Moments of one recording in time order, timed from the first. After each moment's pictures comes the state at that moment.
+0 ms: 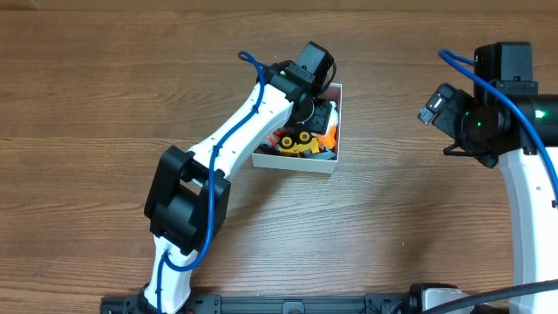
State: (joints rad) left arm -0.59 2.13 1.81 -0.91 0.12 -0.36; right arm 0.01 1.42 1.62 -1.37 0.12 0.62
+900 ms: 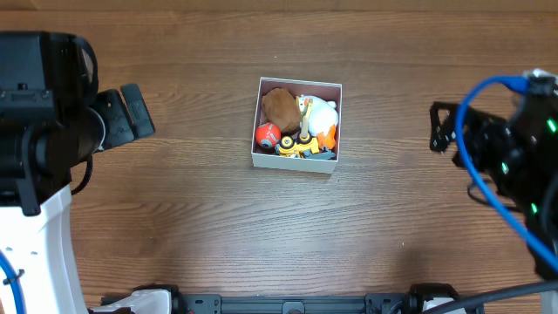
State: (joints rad) left arm 0.01 1.42 2.08 -1.67 -0.12 -0.33; right arm 0.01 1.04 1.62 -1.20 -0.14 0.32
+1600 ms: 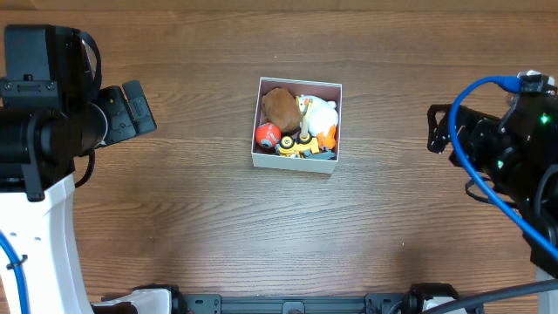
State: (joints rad) left arm 0.01 1.44 2.08 -1.67 -0.12 -0.33; right arm 0.01 1.07 1.60 -1.21 -0.12 0.30
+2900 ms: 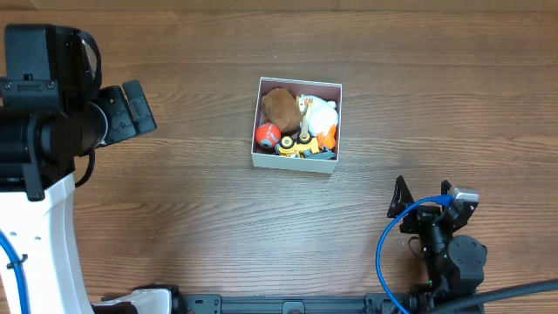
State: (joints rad) left arm 0.01 1.44 2.08 -1.67 -0.13 -0.33; right arm 0.01 0.01 0.12 -0.34 -0.03 0.23
